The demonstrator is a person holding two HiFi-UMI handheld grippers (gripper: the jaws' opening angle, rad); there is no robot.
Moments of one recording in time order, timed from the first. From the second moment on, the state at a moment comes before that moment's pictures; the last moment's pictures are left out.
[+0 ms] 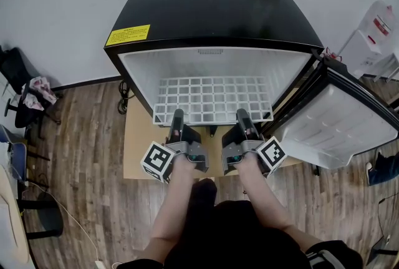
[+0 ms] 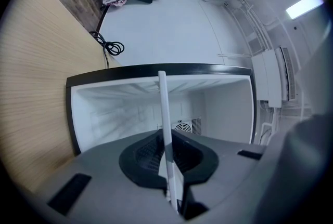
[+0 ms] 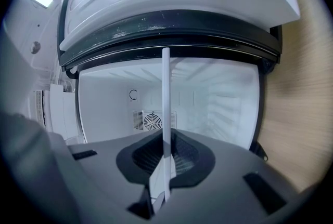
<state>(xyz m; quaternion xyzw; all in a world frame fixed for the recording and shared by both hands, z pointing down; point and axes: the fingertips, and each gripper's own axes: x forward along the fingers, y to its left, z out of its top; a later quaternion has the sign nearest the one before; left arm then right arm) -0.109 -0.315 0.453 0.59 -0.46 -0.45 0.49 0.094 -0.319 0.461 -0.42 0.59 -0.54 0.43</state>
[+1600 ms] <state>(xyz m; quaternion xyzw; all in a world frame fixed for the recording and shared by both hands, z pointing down) -0.109 -0.292 0.450 0.59 -0.46 -0.46 0.49 0.095 -0.295 0.458 -0.41 0.58 -0.55 0.43</state>
